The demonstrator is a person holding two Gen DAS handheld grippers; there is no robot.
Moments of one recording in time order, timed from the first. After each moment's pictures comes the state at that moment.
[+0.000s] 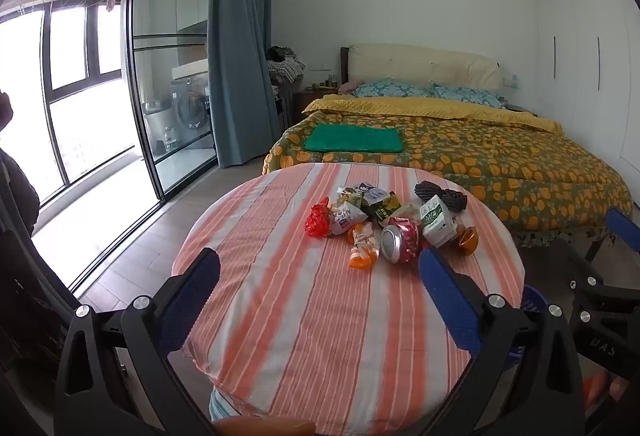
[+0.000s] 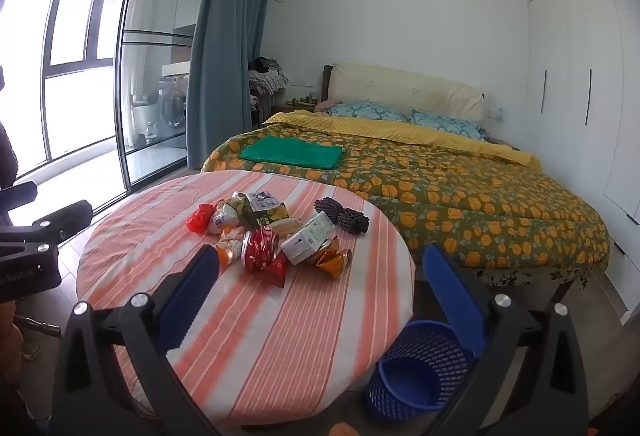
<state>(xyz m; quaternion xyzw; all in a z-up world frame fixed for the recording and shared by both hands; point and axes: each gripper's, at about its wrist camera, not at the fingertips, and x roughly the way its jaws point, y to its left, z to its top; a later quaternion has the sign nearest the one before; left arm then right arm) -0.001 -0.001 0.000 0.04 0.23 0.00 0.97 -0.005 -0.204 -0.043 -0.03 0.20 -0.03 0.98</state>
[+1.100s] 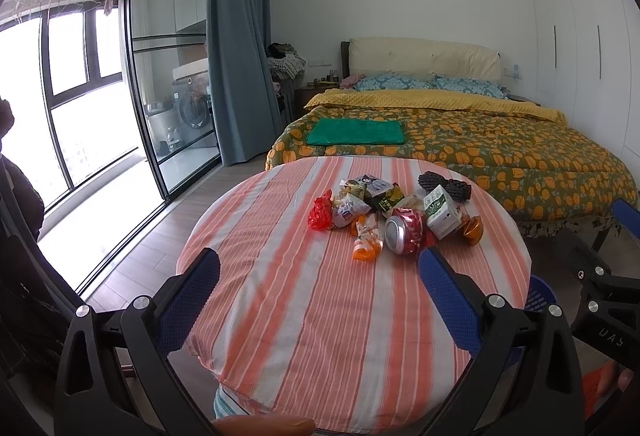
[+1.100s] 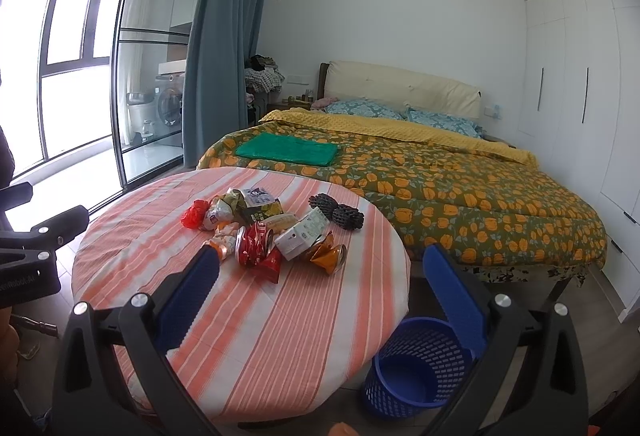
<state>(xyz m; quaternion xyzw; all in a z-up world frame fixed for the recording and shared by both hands) 0.001 -0.004 -0.012 0.05 0.24 0.00 0.97 -0.003 -0.210 -0.049 -0.02 0.20 -0.03 0.98</state>
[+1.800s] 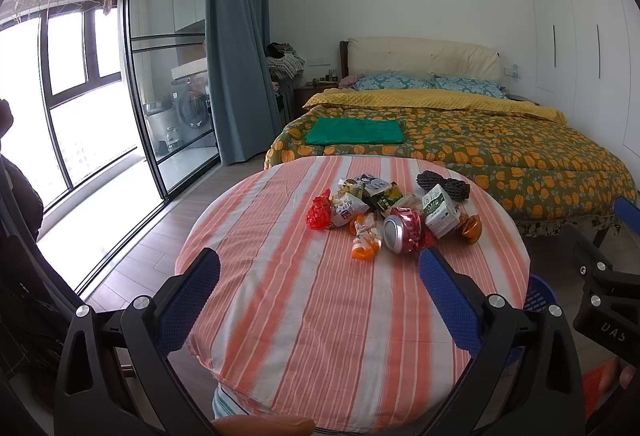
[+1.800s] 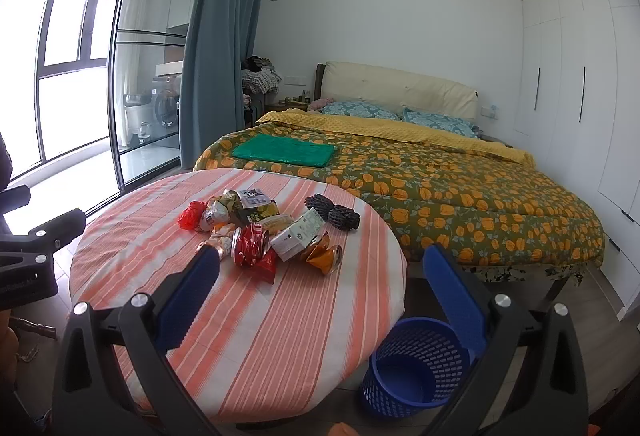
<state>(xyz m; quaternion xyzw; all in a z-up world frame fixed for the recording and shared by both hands) 0.001 -0.006 -0.012 0.05 0.24 0.00 0.97 -0.004 -0.216 -0.049 -0.02 0.20 -0.04 0.98</state>
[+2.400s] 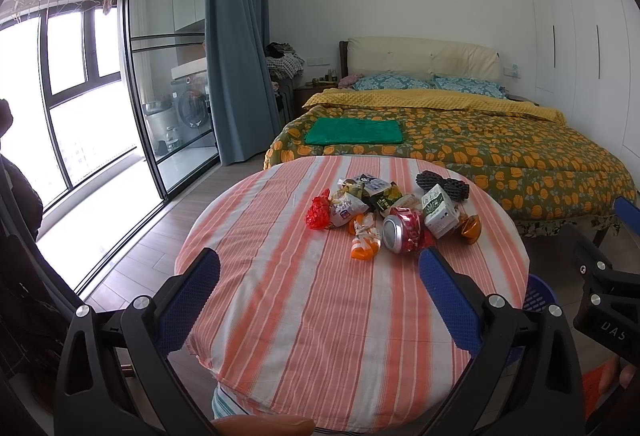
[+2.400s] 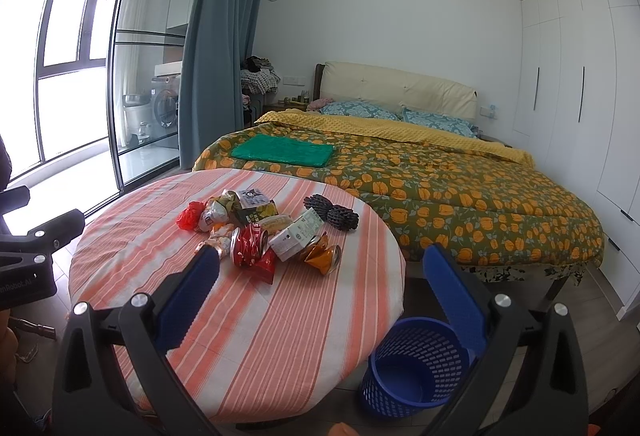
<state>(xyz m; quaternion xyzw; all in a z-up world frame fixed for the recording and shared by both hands) 0.002 -0.006 -0.011 0.05 0.24 0.00 0.97 -0.004 -0.216 -0.050 -0.02 0.20 -0.04 0.98</state>
